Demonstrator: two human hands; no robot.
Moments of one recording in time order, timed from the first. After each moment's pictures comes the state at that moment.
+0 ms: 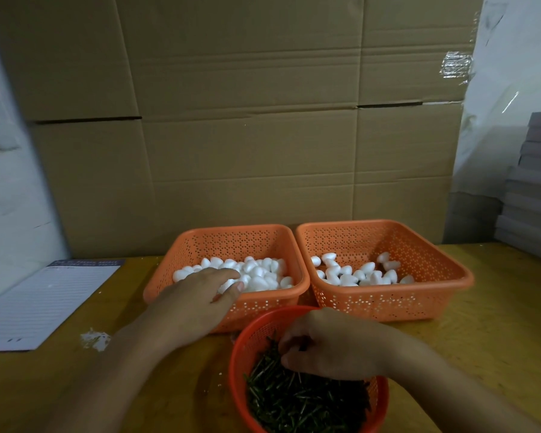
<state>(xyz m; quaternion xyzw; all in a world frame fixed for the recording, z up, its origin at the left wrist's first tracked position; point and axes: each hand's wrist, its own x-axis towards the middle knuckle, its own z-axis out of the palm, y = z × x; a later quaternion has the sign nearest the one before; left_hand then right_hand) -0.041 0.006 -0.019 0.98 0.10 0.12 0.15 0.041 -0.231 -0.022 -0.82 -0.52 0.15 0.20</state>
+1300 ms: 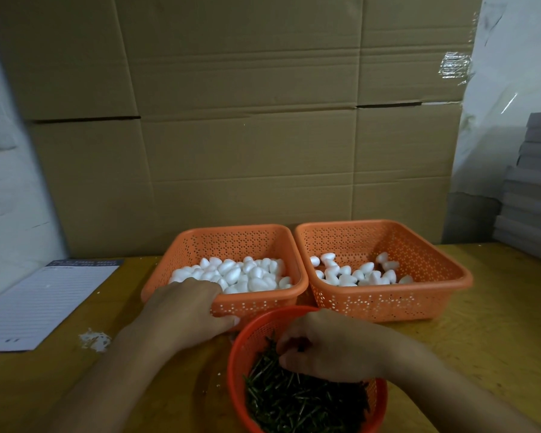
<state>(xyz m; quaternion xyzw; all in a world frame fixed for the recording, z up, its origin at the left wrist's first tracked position) -0.040 0.007 -0.021 0.99 0.14 0.05 -0.01 0.040 -0.230 -0.024 -0.81 -0.53 0.15 0.19</state>
